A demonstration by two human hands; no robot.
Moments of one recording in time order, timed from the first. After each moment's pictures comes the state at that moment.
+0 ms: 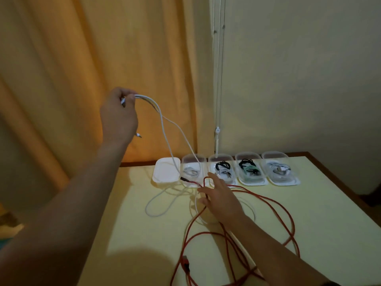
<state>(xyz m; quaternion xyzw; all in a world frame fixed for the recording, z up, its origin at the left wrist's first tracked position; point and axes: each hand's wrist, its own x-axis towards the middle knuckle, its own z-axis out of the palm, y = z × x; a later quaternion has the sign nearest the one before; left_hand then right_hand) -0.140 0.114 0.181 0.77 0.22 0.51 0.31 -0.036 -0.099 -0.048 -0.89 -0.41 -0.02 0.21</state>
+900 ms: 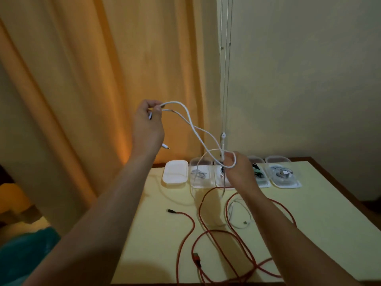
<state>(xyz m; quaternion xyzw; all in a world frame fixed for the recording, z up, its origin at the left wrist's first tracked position) -0.161 0.072 0.186 0.73 0.16 0.50 0.43 -0.059 -0.112 0.079 -0.82 -0.22 -0.05 0.52</state>
